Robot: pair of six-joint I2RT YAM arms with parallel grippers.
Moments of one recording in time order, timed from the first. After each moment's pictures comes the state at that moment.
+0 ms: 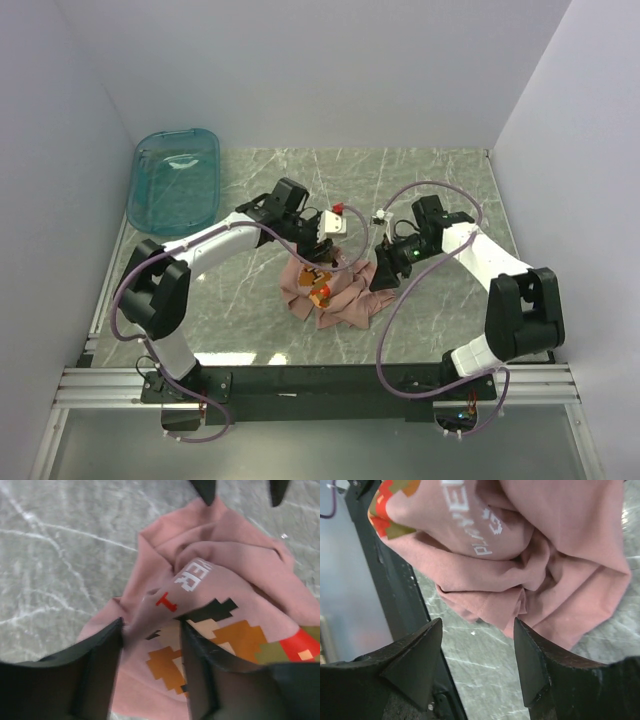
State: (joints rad) left arm -0.63 1.72 1.26 -0.36 0.70 0.72; right arm 0.20 1.48 0.98 -0.84 -0.90 -0.57
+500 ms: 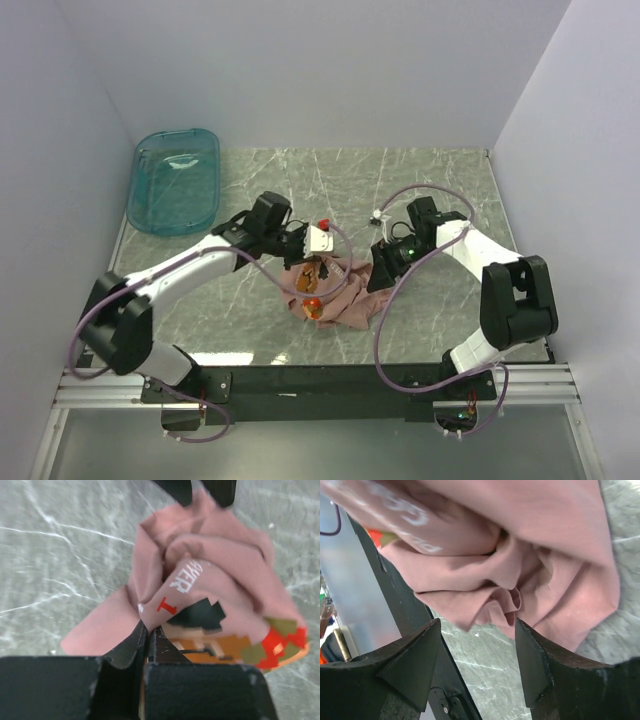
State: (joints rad) left arm -0.66 1.51 1.08 -0.31 0.63 0.75; right arm 0.21 1.55 0.98 -0.81 -0.87 -0.43
